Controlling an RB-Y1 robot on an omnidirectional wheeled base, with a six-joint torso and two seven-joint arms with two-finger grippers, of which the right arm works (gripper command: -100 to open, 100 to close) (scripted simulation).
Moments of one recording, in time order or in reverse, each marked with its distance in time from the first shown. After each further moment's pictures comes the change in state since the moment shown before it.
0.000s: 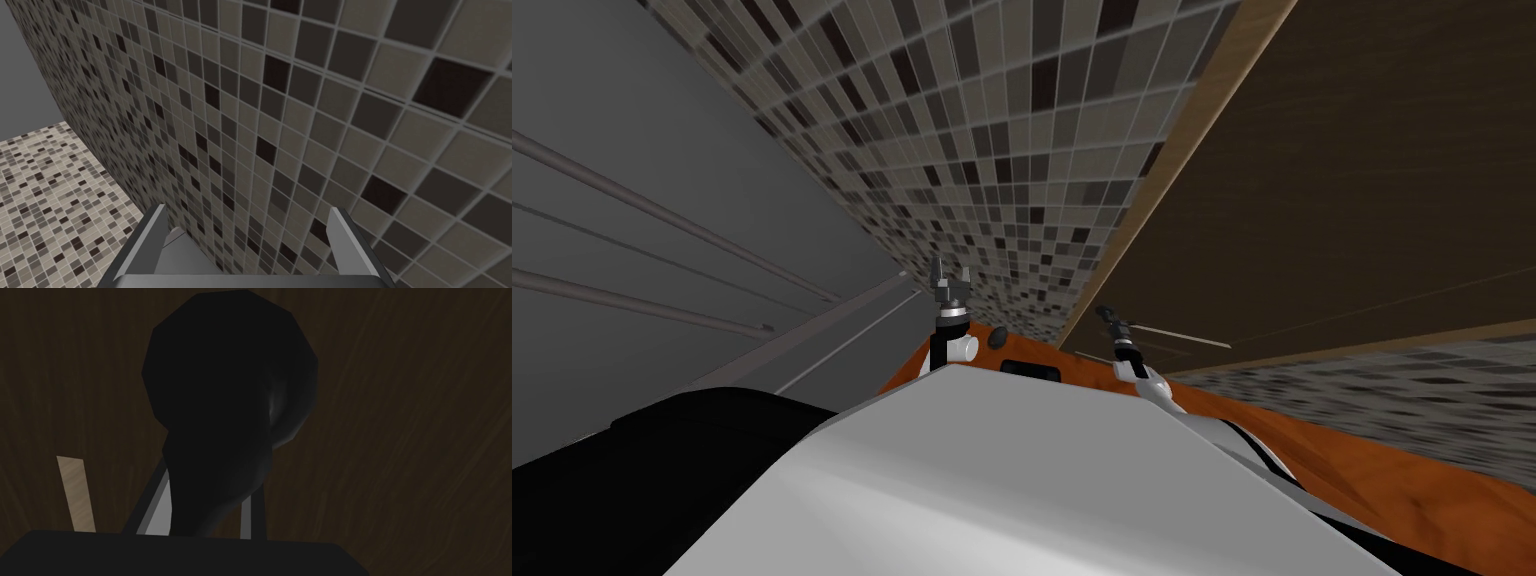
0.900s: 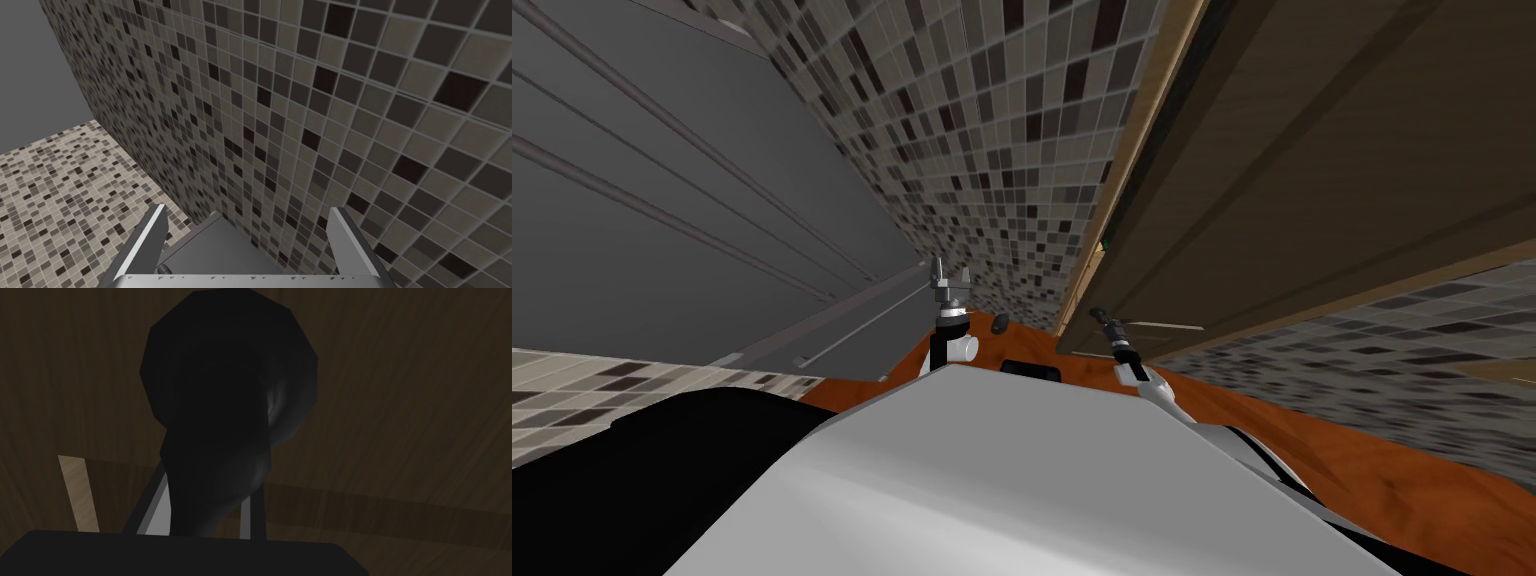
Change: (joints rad) arm 0.045 -0.031 0.099 -0.071 0.052 -0.018 -0.082
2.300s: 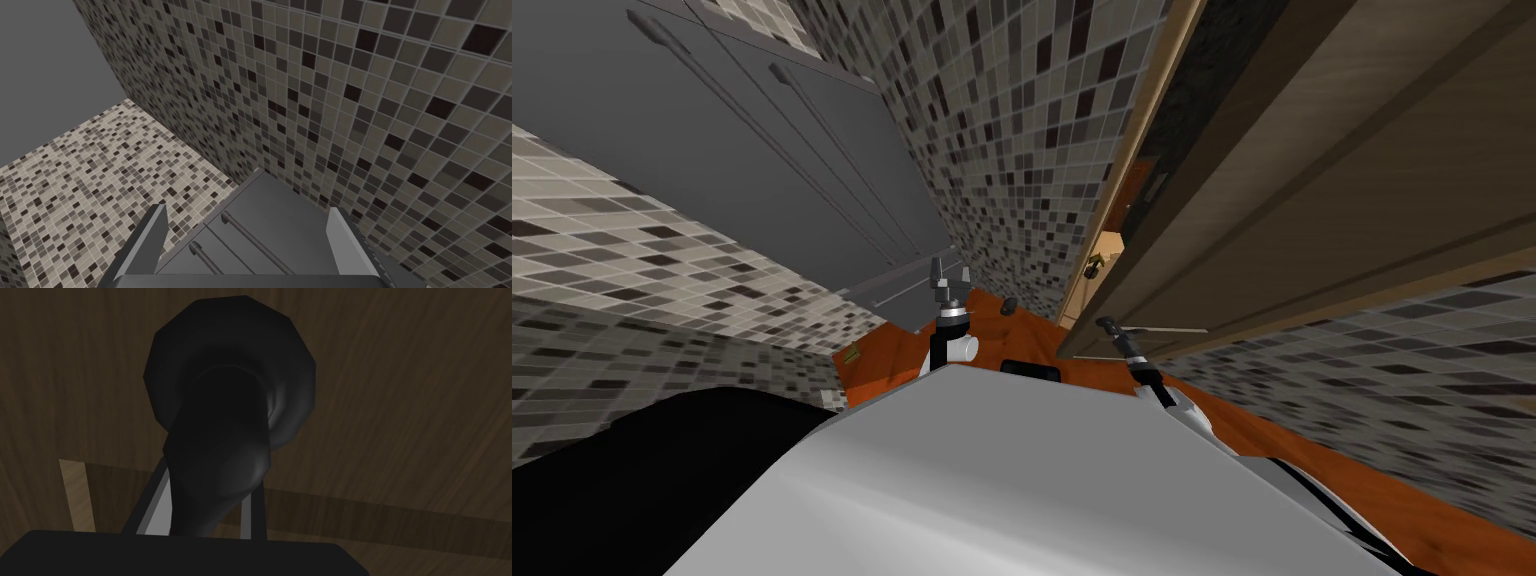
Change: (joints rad) arm 0.118 -0.114 0.083 -0.005 0.016 -0.185 -0.118
